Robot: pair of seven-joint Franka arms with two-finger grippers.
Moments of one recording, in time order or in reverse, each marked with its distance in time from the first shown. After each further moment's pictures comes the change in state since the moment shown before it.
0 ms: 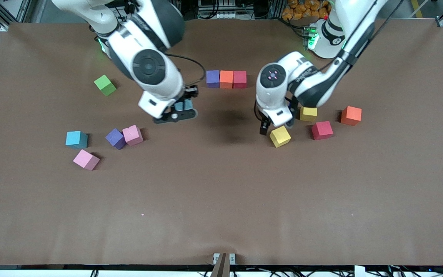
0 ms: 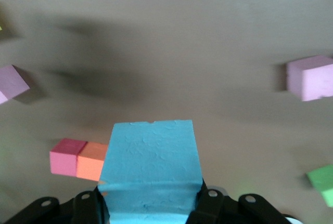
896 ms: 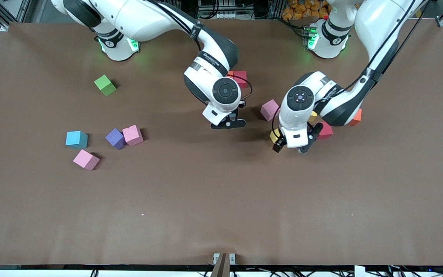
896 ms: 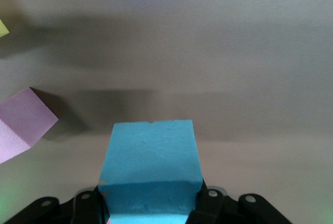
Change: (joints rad) left arm 0.107 0.070 -0.017 0.030 0.109 0.030 0.378; right arm 0.230 0.351 -0.025 0.161 -0.030 0.210 0.220
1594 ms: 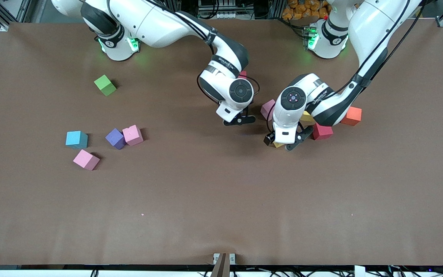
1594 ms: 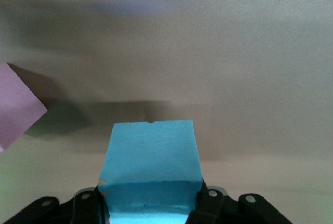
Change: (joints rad) left arm 0.003 0.037 0.005 -0.091 0.020 0.108 0.161; right arm 0.089 0.087 -0.019 0.016 -0.003 0.044 0.004
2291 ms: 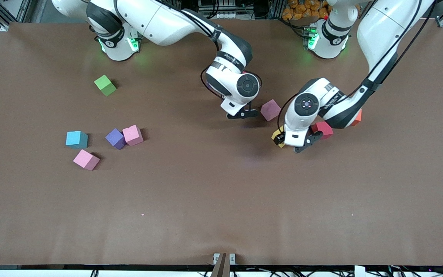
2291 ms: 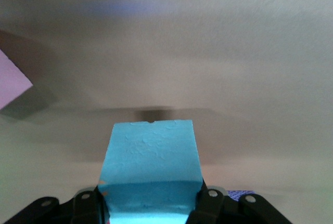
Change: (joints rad) left arm 0.118 -0.001 -0.011 -0.058 0.004 0.007 0.168; right arm 0.044 0.012 0.007 -0.035 0.001 0.020 0.072
